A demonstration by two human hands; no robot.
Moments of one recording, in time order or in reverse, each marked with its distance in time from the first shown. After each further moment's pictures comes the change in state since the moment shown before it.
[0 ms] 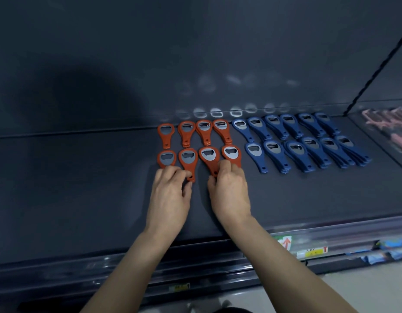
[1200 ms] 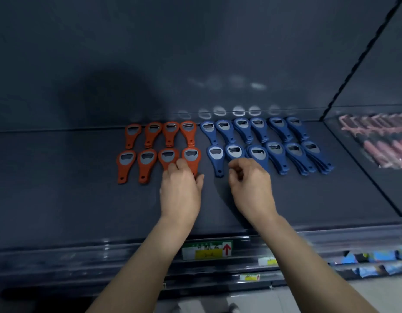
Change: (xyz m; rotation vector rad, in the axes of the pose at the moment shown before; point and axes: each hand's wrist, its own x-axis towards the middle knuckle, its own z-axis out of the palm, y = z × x) left_hand 0.020 0.113 0.073 0.255 -0.013 -0.274; right_hand 0.028 0.120 -0.080 0.232 0.036 -0.102
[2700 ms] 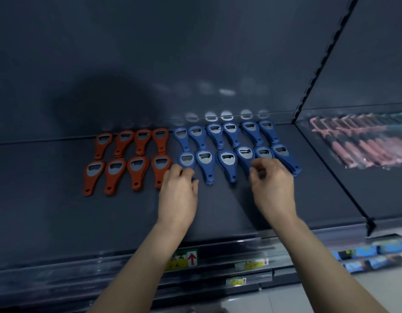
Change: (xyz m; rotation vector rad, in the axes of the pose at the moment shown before) left_hand -0.003 0.045 0.027 -0.149 -0.028 0.208; right_hand 0.013 0.067 -0.063 -0.046 0.155 0.118
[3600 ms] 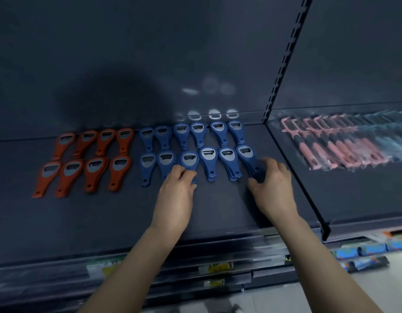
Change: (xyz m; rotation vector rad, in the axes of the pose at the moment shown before) left_hand -0.006 0.072 0.038 -0.030 -0.092 0.084; right_hand 0.029 0.083 -0.047 -0.092 -0.194 0.169
